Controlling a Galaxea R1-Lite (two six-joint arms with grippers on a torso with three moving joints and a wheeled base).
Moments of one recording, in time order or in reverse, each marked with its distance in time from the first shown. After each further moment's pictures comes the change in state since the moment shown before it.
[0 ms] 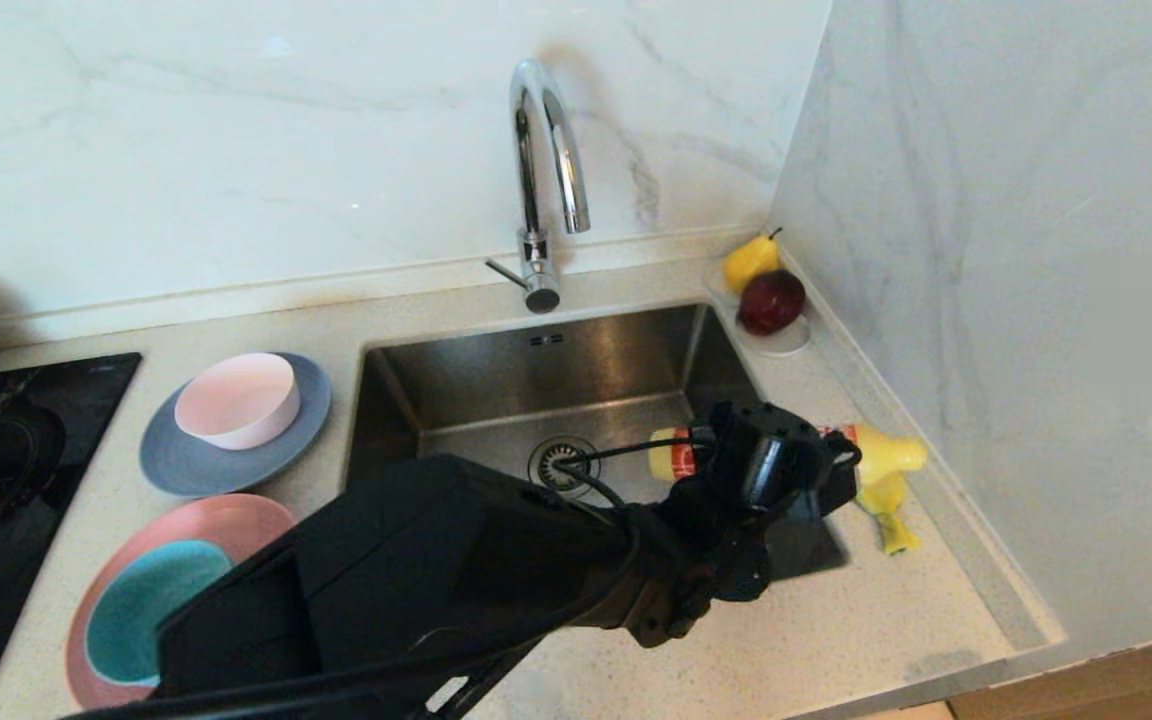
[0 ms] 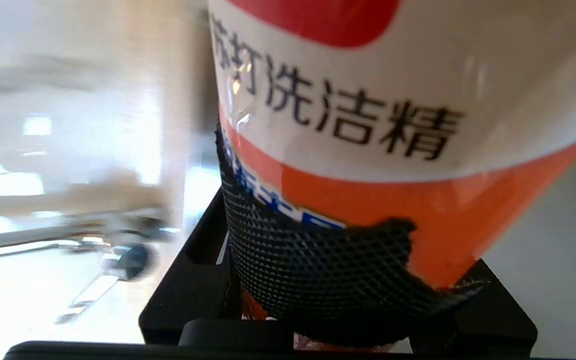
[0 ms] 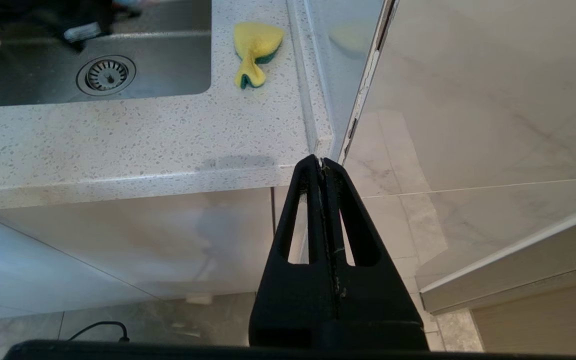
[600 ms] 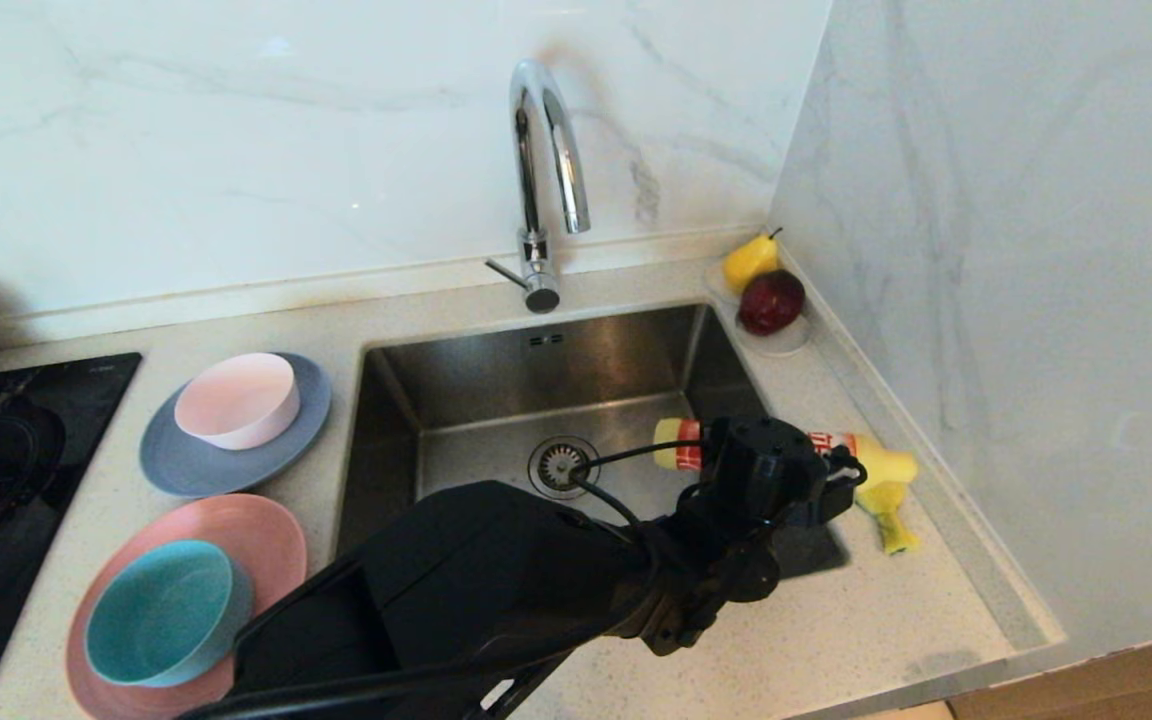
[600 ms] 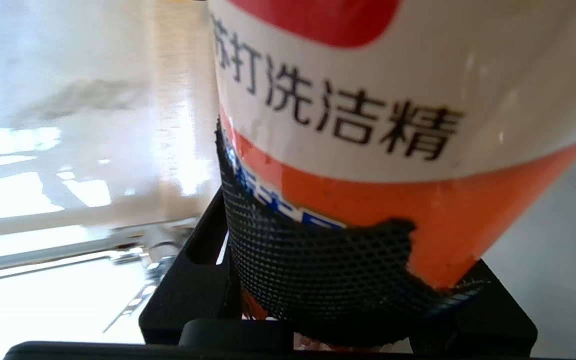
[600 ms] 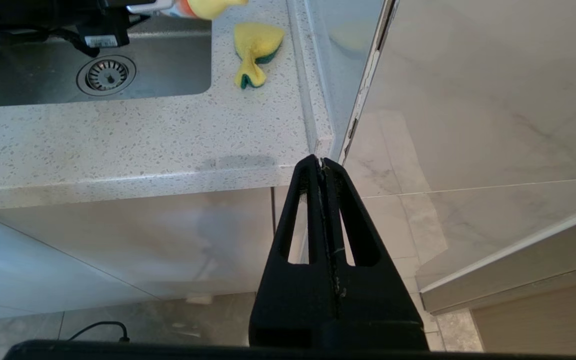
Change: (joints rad) left arm 0.009 0.090 -0.055 -0.139 0.040 0.192; right arm 0.000 0.000 0.000 0.000 0.000 0.000
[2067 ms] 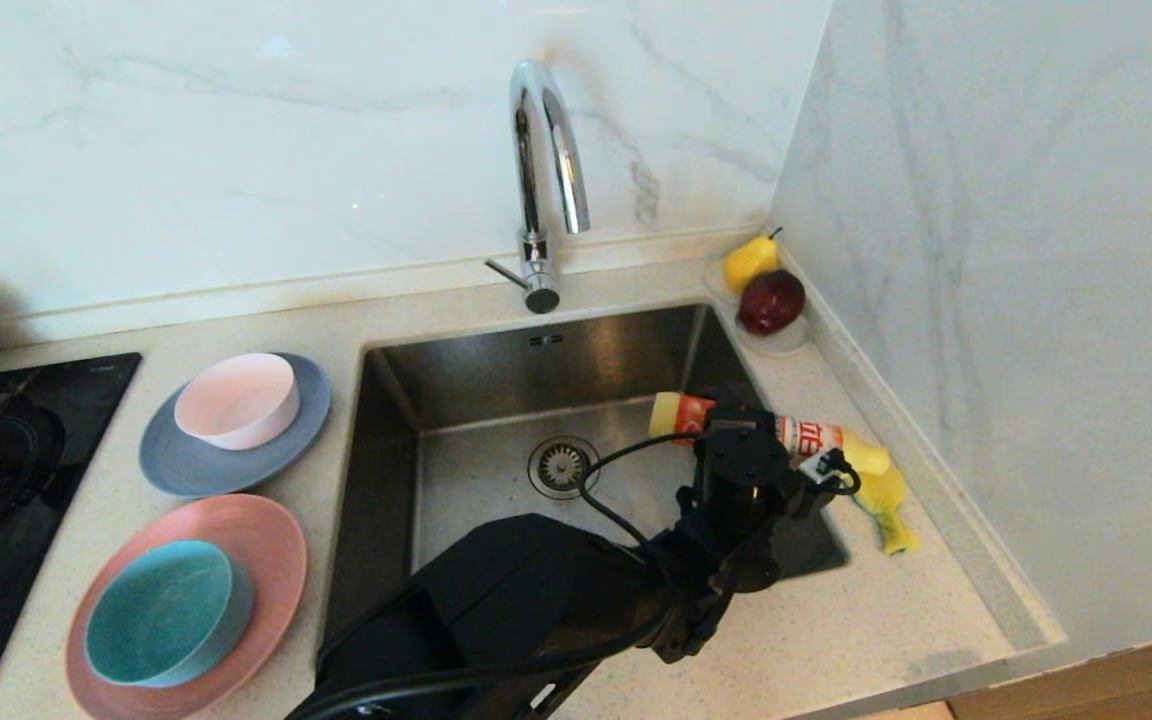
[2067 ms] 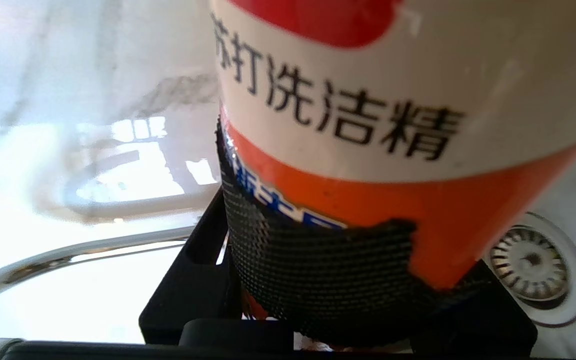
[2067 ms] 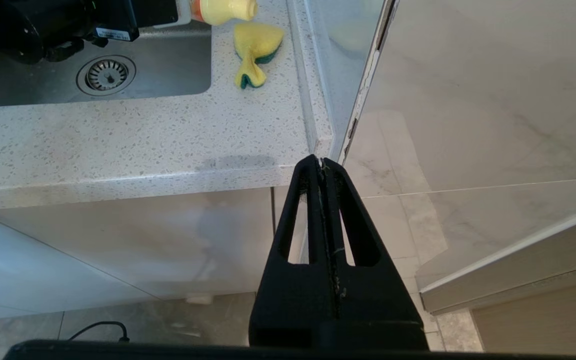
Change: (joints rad) left arm 0.020 0.149 -0.127 -0.301 0.073 0.369; right arm 0.000 0.000 0.000 0.000 0.000 0.000
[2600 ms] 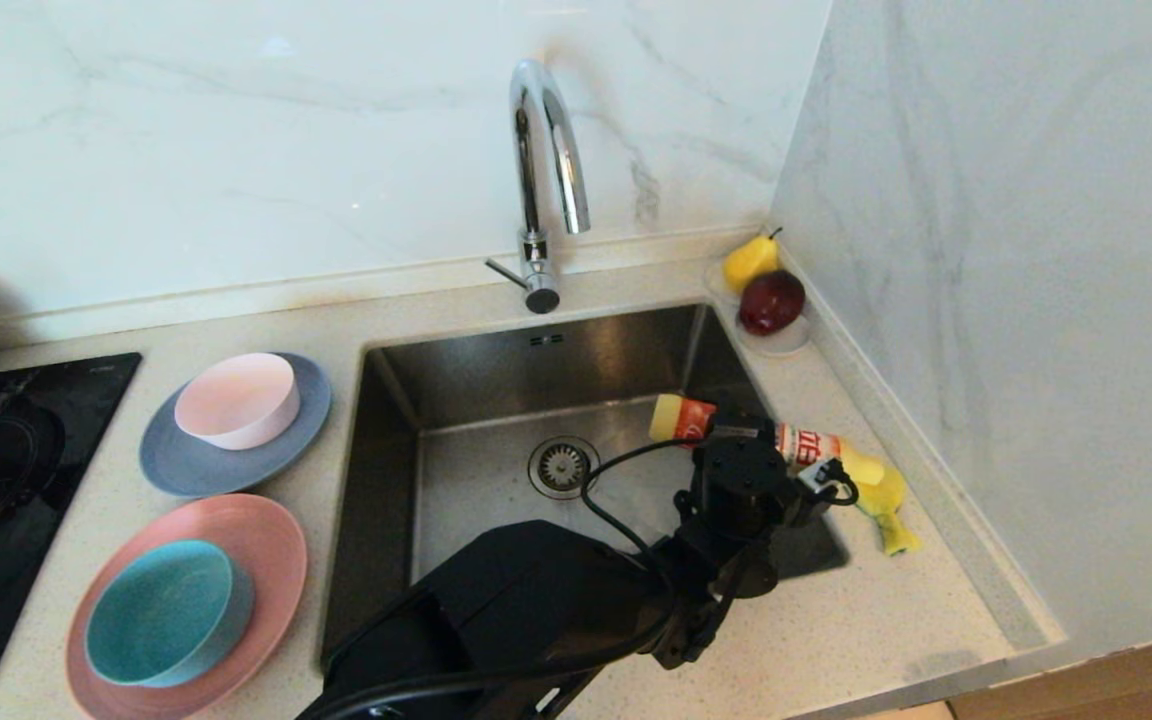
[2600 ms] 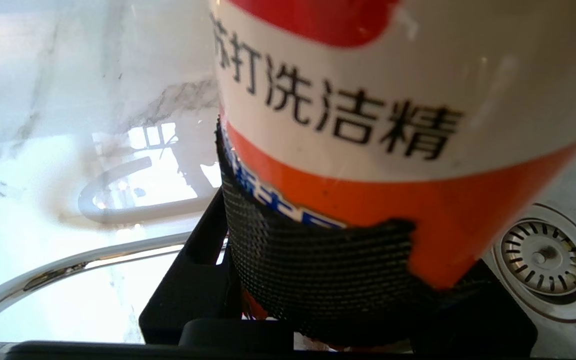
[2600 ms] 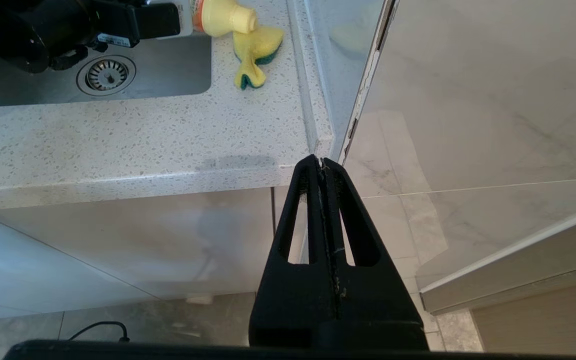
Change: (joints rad) left arm 0.000 0.019 0.000 -0.029 0.000 0.064; right arm 0.000 0.000 0.000 0.000 0.000 0.000
